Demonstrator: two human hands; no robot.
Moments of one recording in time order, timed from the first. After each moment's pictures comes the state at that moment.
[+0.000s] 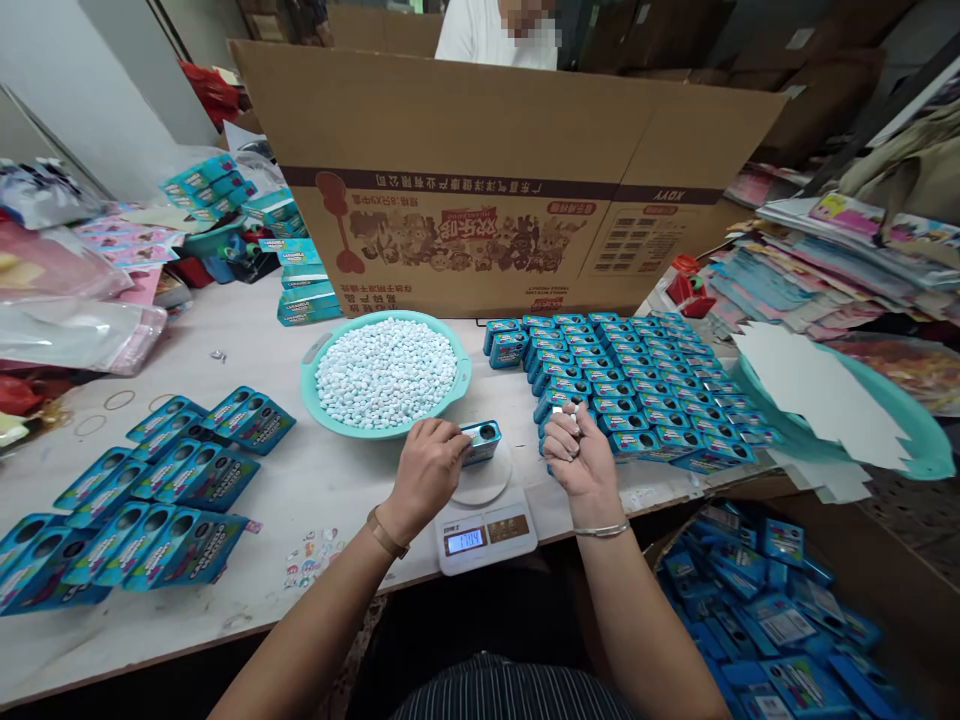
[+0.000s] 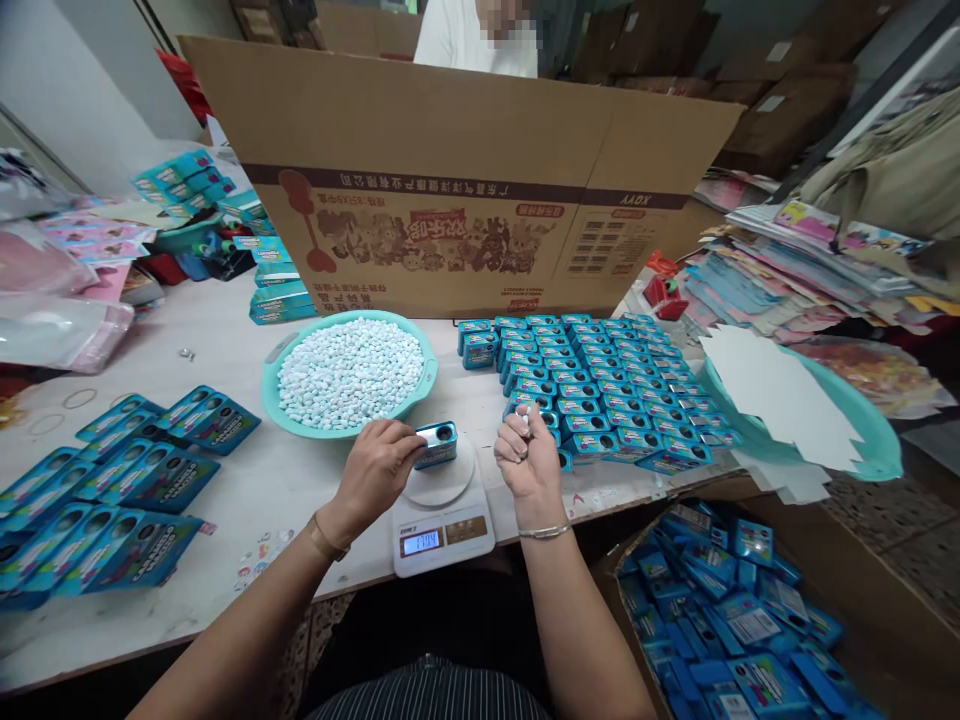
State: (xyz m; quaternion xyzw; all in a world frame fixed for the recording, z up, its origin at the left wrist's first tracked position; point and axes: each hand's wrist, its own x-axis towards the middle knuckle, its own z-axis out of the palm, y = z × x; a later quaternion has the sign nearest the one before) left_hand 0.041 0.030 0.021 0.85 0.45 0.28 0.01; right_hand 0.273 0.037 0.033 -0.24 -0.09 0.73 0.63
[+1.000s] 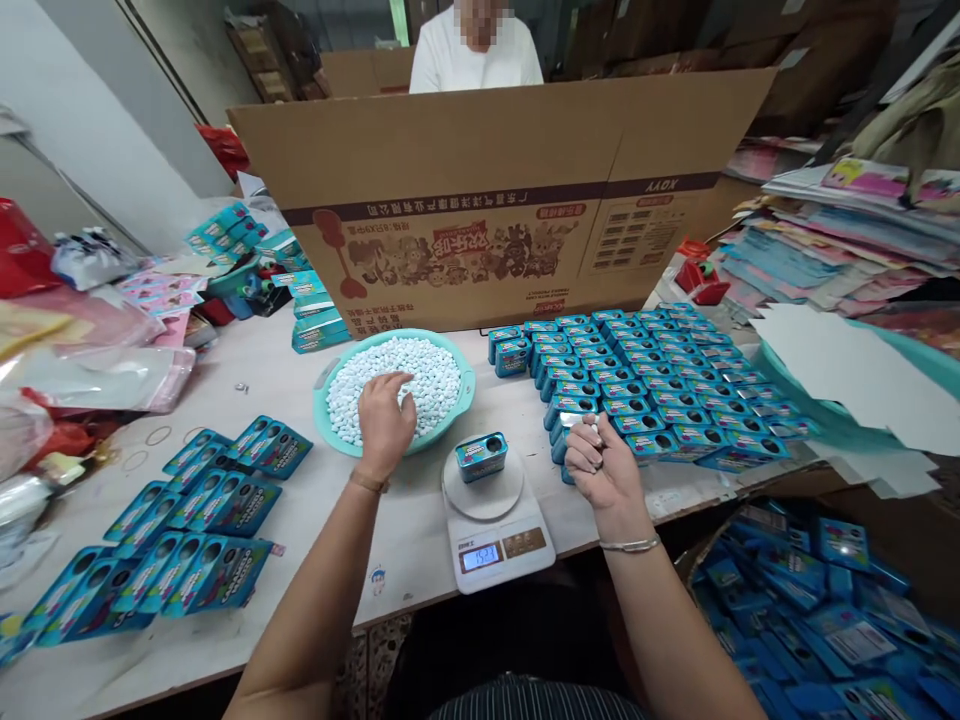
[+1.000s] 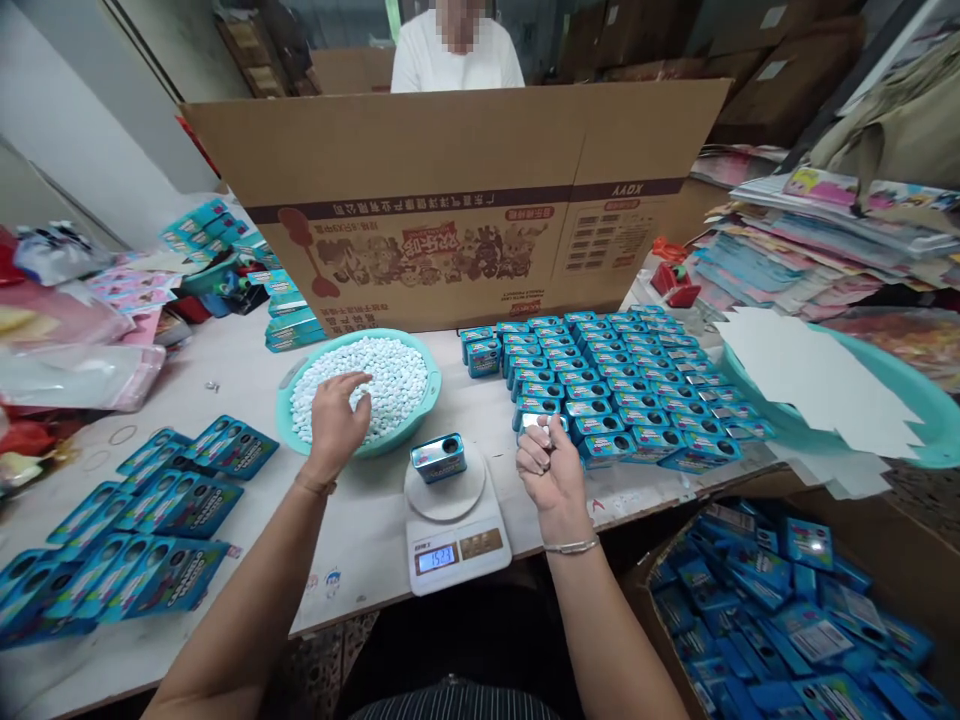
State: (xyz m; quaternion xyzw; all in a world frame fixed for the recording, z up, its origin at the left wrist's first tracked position) left_hand 0.000 0.106 0.040 0.69 0.58 0.42 0.01; right_hand 0.290 0.032 0.025 -0.20 -0.01 0.74 0.65
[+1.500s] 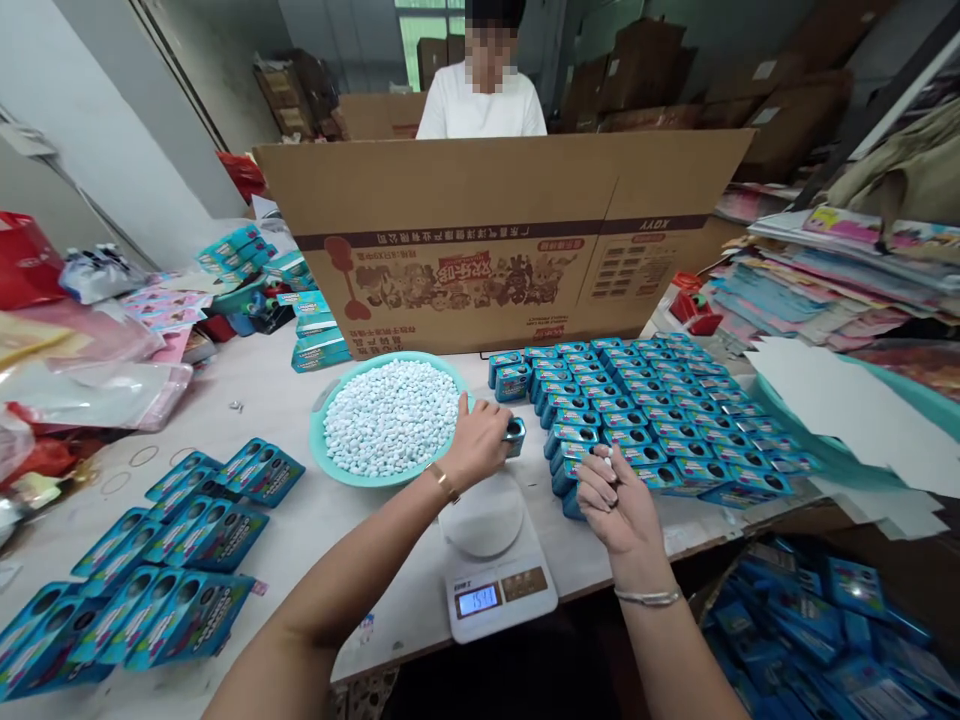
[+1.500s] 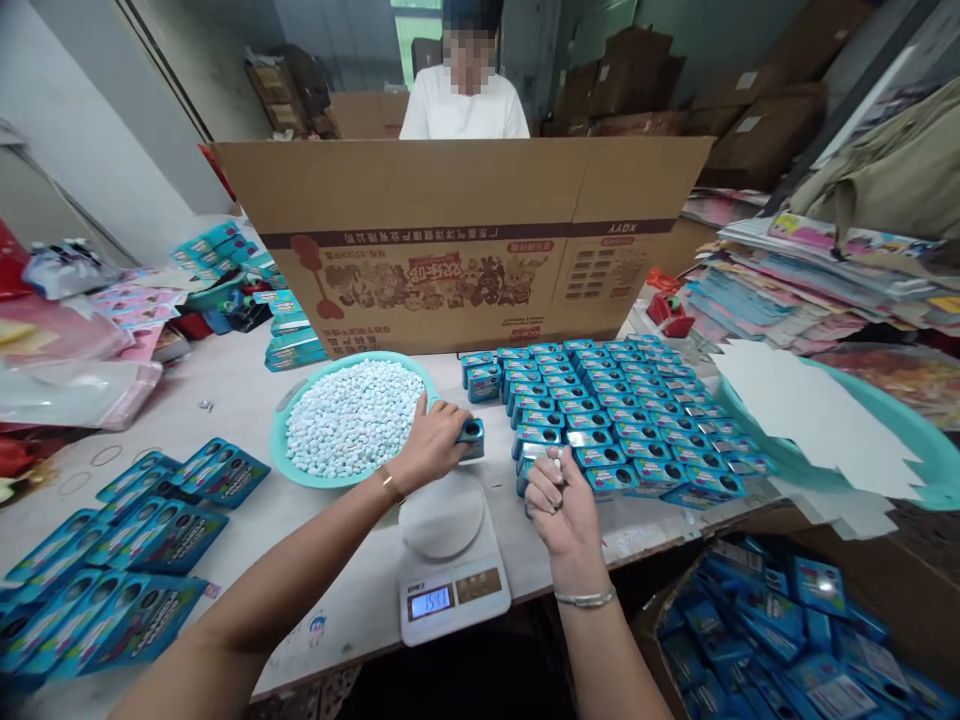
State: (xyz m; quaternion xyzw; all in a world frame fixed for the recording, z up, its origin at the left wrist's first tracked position) left_hand 0.104 0.117 0.052 0.88 0.47 0.08 0.04; right_hand 0.298 0.028 0.028 -0.16 -0.01 0.74 0.66
